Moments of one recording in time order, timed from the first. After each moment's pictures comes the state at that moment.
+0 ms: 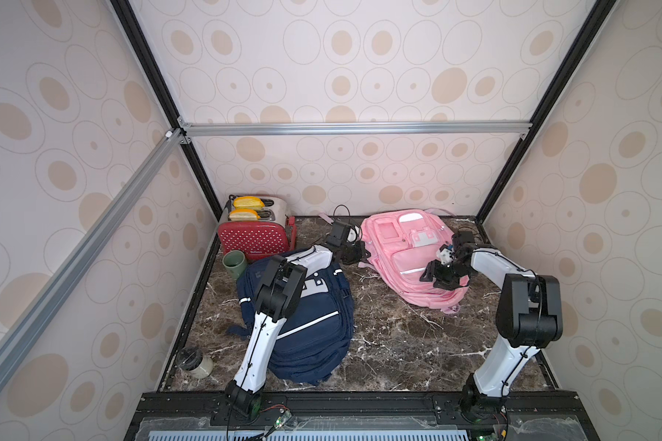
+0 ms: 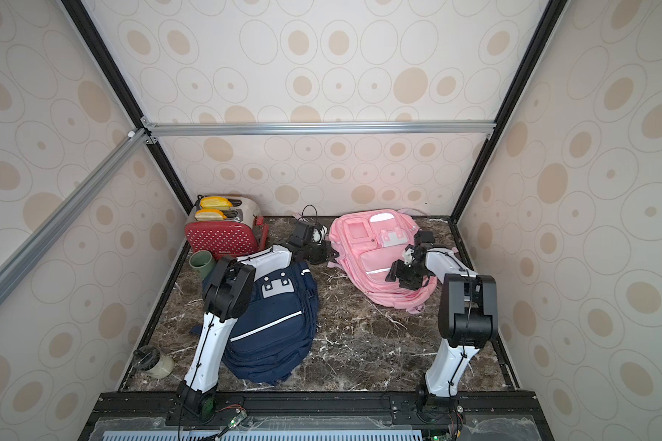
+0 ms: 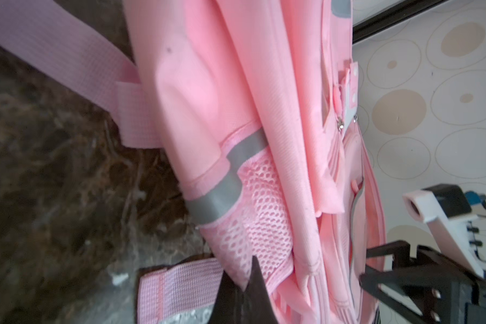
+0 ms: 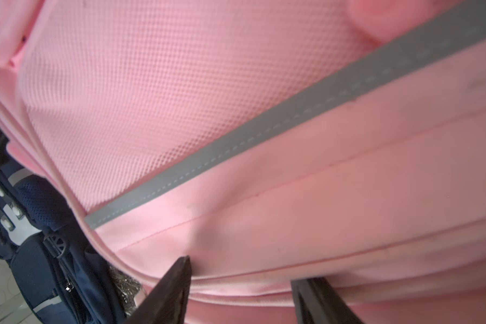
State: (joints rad) left arm -0.49 2.33 1.74 -0.15 0.51 -0.68; right arm 0.02 1.84 1.29 -0.78 -0.37 0.20
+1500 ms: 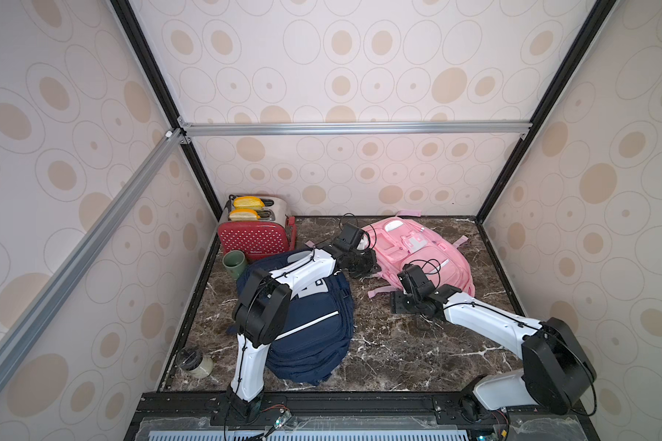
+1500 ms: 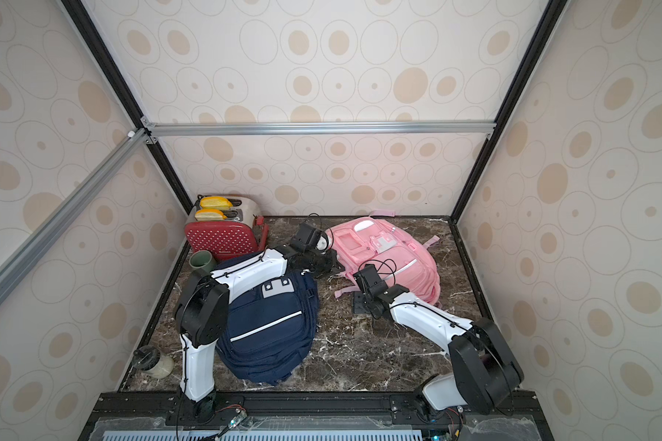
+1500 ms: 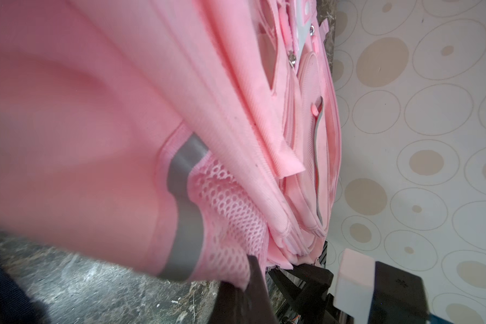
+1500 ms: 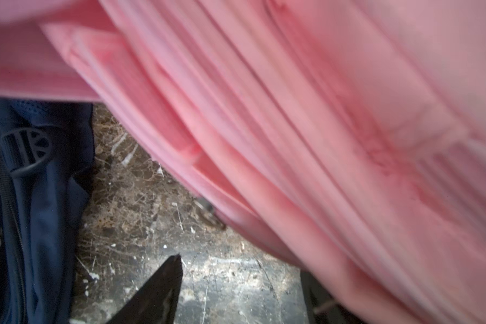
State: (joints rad) left arm -0.64 2.01 1.59 -0.39 0.48 -0.87; right arm 0.66 1.44 0.85 -0.45 0.15 0.49
